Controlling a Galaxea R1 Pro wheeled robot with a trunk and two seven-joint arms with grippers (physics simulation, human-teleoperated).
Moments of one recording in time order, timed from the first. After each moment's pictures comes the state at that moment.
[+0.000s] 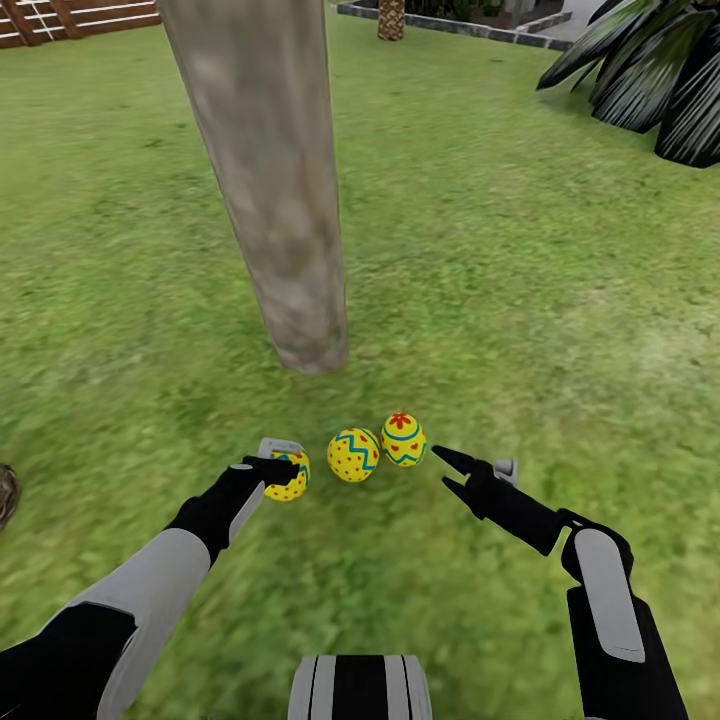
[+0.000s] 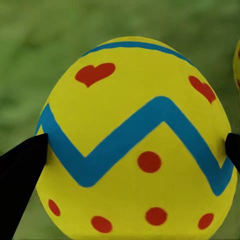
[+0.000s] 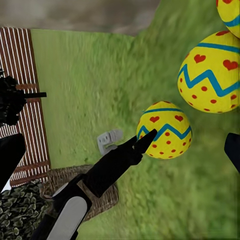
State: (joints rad) left arm -0.93 -0.02 -0.21 -0.49 0.09 0.33 0.05; right arm -0.39 0.10 -0.29 -1.58 -1.04 1.04 0.10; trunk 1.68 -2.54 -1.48
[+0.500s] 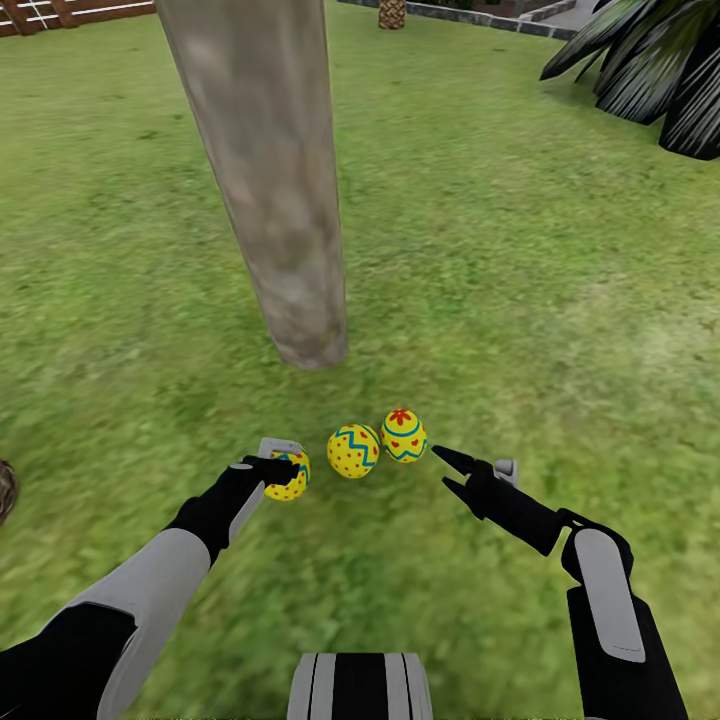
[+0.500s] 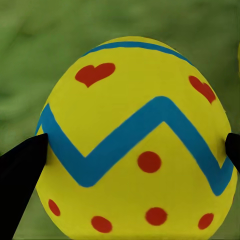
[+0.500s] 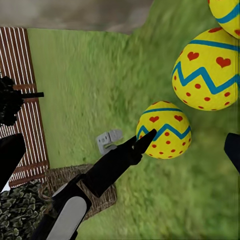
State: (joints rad) left arm -0.93 -0.02 -0.21 -0.49 0.09 0.32 0.05; right arm -0.39 0.10 -0.29 -1.58 -1.04 1.04 0.10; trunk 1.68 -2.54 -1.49
